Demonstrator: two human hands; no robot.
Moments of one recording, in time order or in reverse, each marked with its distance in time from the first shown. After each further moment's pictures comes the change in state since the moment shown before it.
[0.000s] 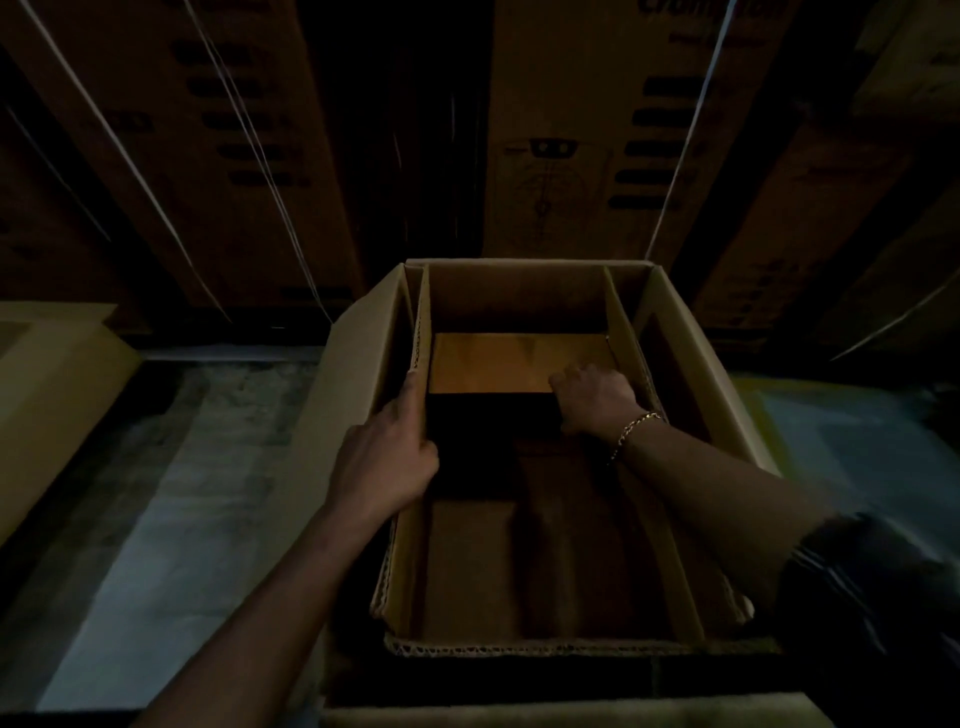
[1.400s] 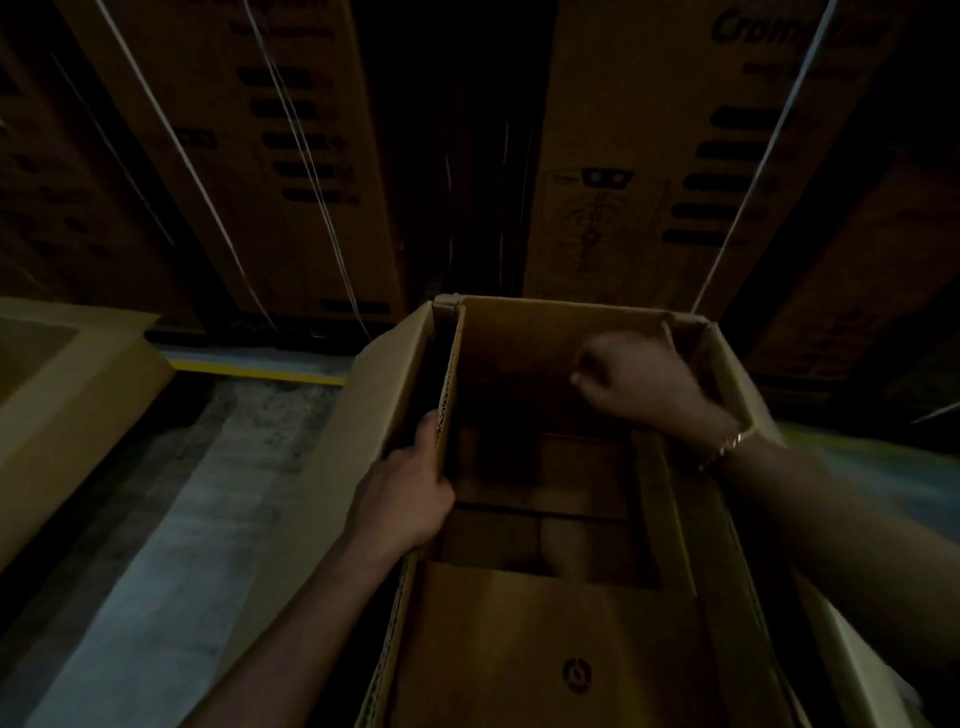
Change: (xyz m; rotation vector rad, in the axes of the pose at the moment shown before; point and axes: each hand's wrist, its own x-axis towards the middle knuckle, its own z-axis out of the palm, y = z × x) left_hand 0.050 0.014 0.005 -0.086 -0.109 -0.202; right_hand 0.056 0.060 -0.062 0.326 0.382 -0.212
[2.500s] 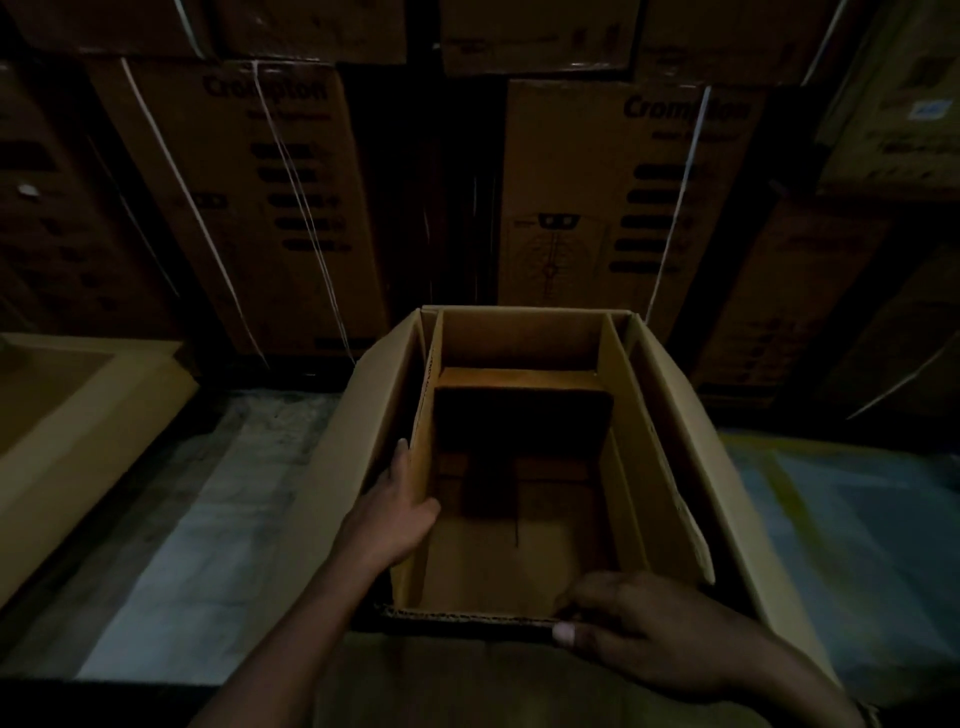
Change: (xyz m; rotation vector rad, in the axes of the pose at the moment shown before) left_hand -0.129 -0.022 0.012 -0.097 -0.077 -0.051; right_hand -0.320 -0.120 -0.033 0.446 -0.505 -0.129
